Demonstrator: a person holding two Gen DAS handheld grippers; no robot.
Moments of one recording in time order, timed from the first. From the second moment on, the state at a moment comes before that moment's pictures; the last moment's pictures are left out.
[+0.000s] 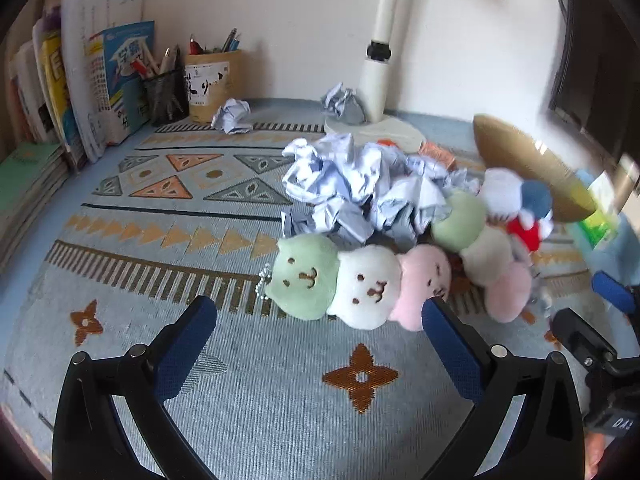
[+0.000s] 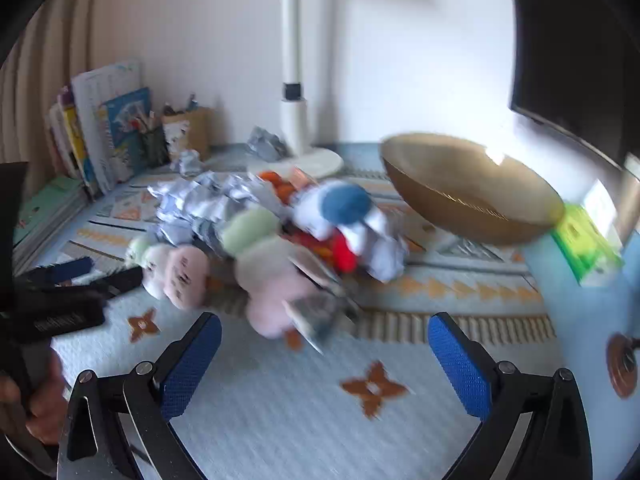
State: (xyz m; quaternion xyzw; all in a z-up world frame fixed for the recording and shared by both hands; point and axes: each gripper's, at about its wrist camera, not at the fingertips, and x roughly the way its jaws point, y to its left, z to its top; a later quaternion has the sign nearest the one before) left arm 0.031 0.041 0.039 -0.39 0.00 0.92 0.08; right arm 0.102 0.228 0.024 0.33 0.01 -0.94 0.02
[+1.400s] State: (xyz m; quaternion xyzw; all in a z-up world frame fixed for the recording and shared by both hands) left arm 0.027 -0.045 0.035 -0.46 -0.16 0.87 0.09; right arm 0.038 0.227 -0.002 0.42 0.01 -0.90 0.13
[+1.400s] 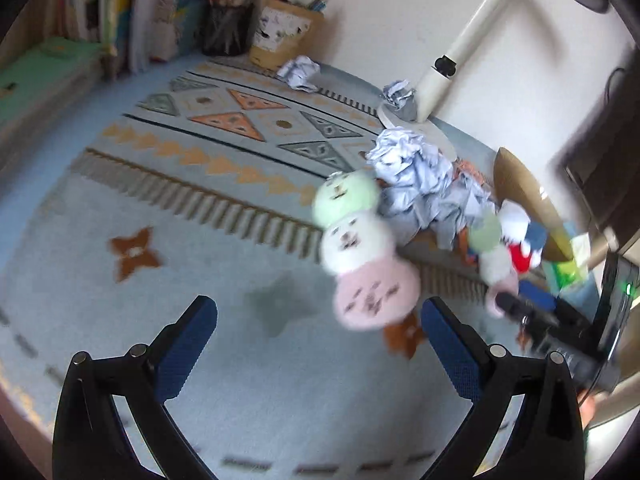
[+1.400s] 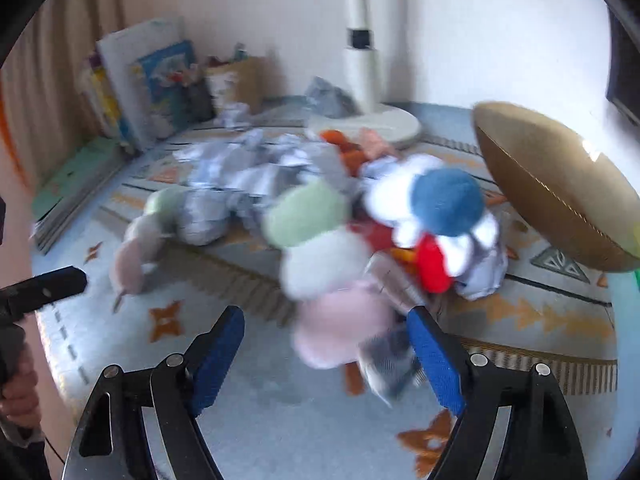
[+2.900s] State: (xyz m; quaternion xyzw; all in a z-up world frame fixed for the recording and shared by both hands) left arm 0.060 0.001 0.036 -0.42 -0.08 0.89 0.19; right arm 0.114 0.263 0.013 0.44 -0.09 -0.87 0.21
